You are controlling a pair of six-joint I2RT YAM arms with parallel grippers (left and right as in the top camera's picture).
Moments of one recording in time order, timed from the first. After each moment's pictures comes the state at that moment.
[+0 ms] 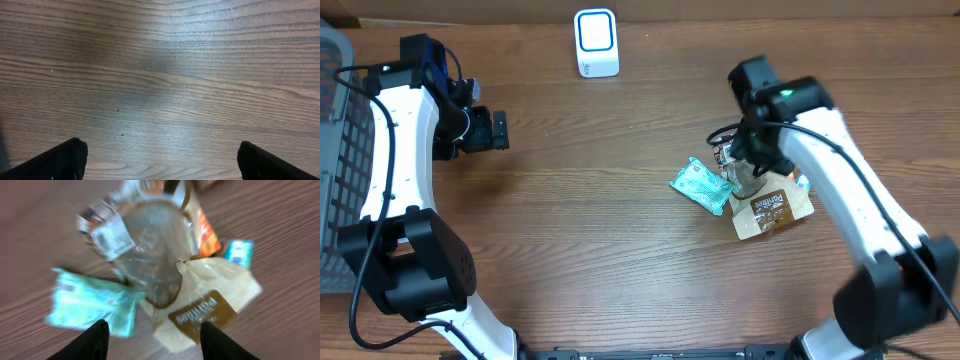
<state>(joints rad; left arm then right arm) 0.20 1.92 1.76 -1.29 0.07 0.03 0.32 1.73 1.61 -1.30 0.23 0.72</state>
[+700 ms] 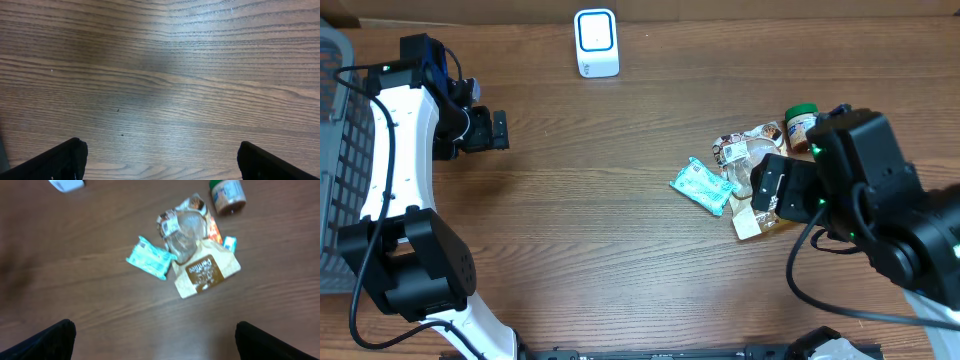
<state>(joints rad) 0.20 1.92 1.76 -1.29 0.07 0.03 0.47 1.23 1.76 -1.57 0.17 0.63</state>
